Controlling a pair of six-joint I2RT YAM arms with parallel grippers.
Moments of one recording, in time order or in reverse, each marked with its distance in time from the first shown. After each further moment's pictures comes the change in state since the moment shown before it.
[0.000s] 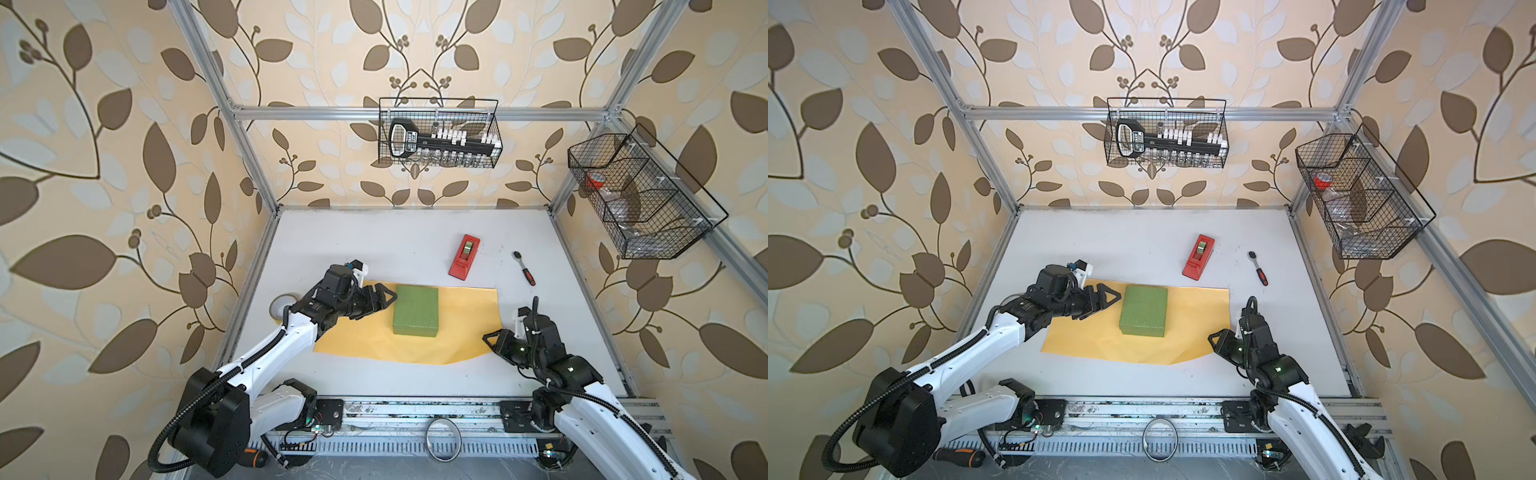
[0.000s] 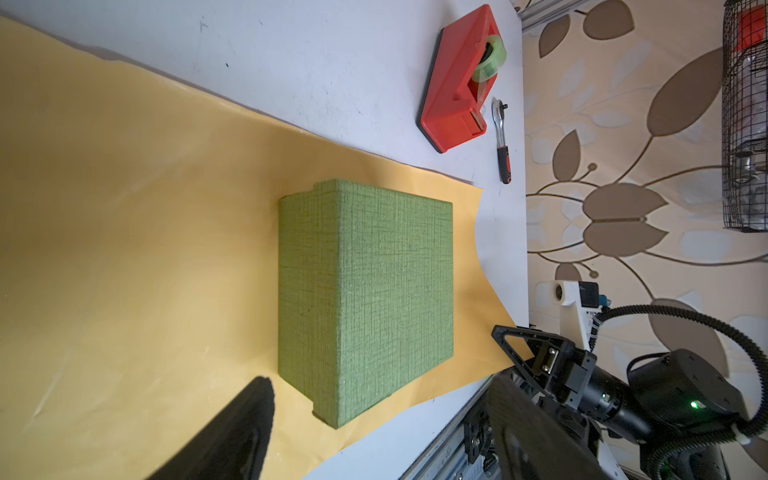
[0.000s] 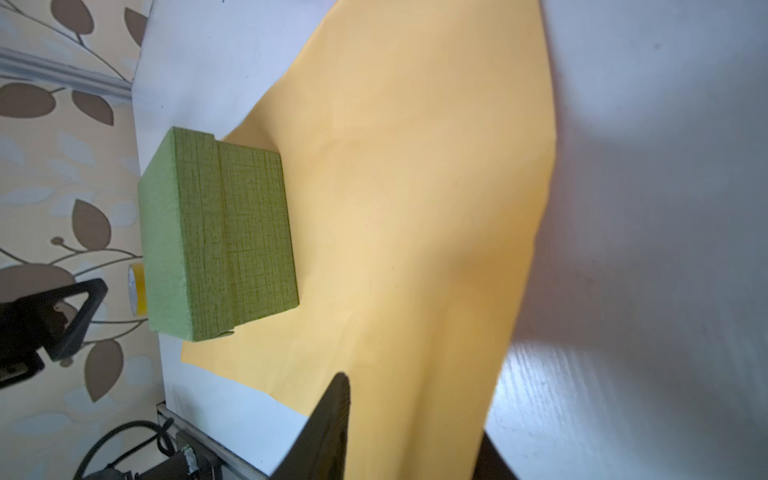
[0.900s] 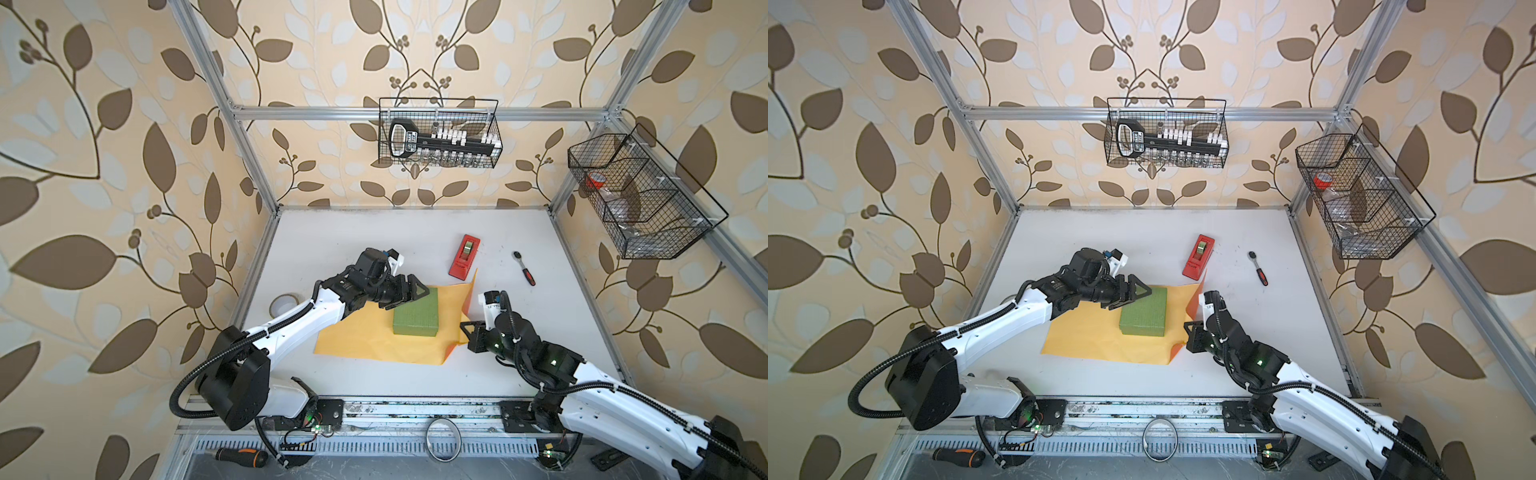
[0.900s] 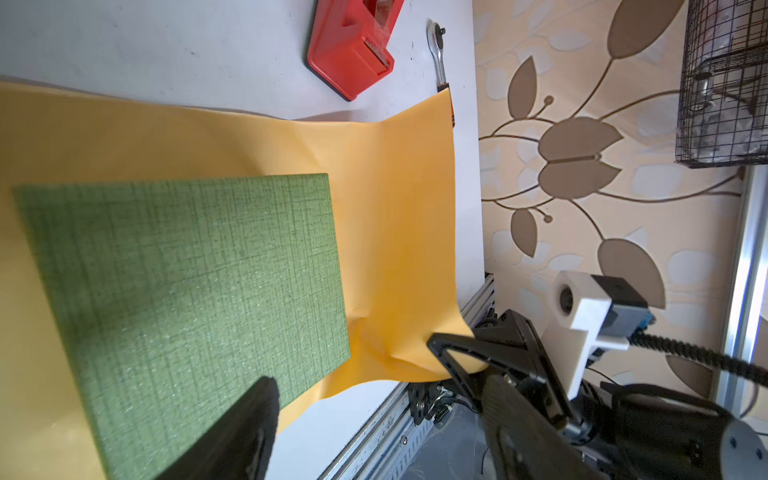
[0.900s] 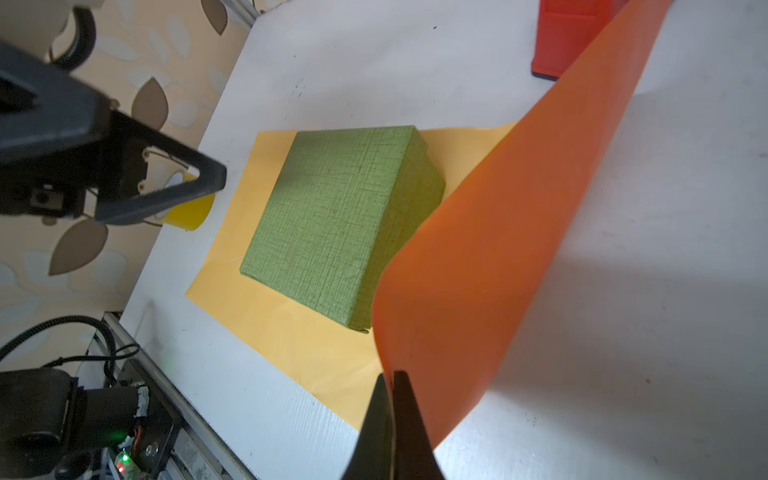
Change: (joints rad) left arm -0.194 0.258 0.295 -0.020 0.061 -0.076; right arm 0.514 0.243 0.140 0.320 0.328 -0.161
